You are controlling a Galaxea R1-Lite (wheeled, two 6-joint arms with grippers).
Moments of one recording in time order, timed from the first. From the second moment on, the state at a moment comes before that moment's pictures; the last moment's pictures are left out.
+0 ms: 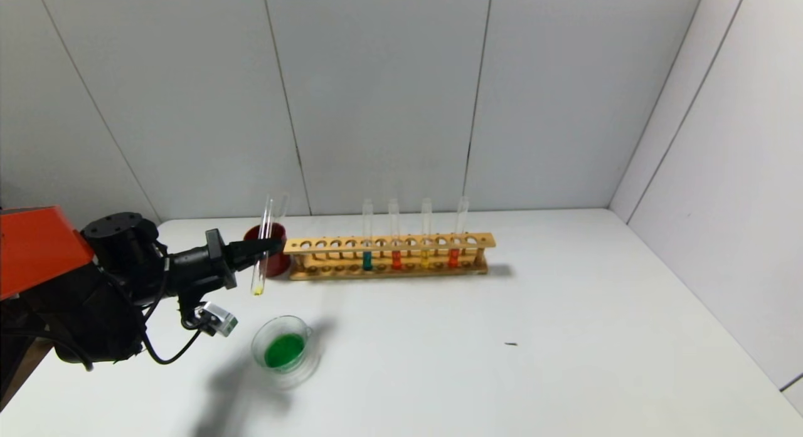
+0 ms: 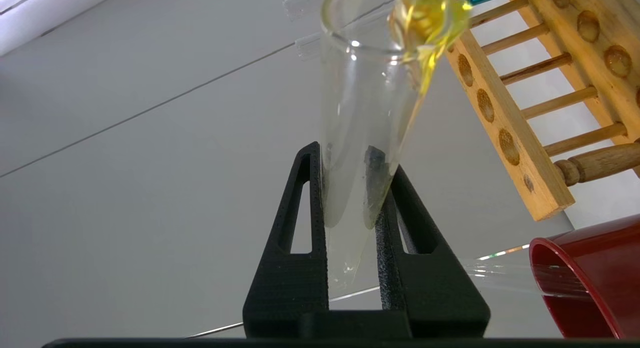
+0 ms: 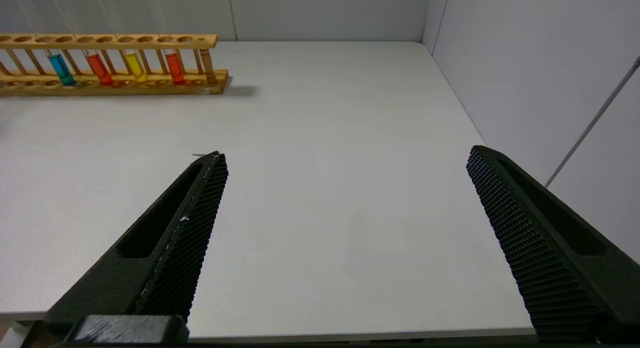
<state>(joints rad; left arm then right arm) 0.11 2.20 -0.69 -1.52 -1.19 2.03 0.00 0.00 0.00 0.00 0.00 0.00</state>
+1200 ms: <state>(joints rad) -0.10 2.08 -0.67 -1.52 -0.42 1.07 0.00 0.00 0.00 0.00 0.00 0.00</state>
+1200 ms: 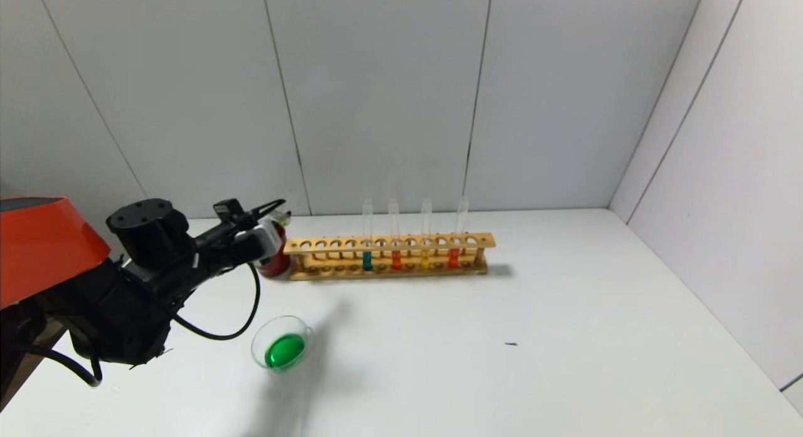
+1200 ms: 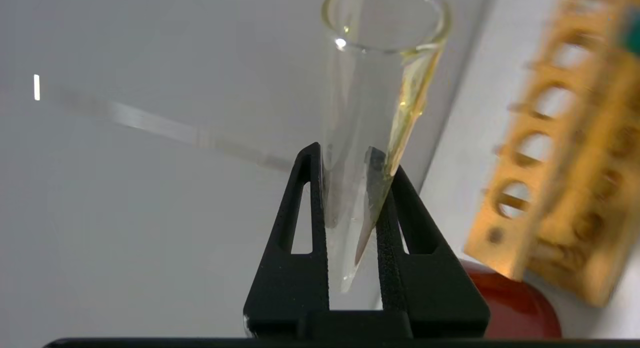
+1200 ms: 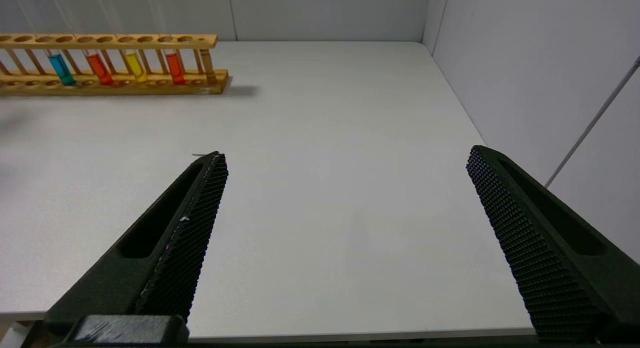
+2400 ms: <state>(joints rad) -0.05 1.81 -0.99 -0.73 -0.13 0.03 0.00 0.00 0.00 0.00 0.00 0.00</state>
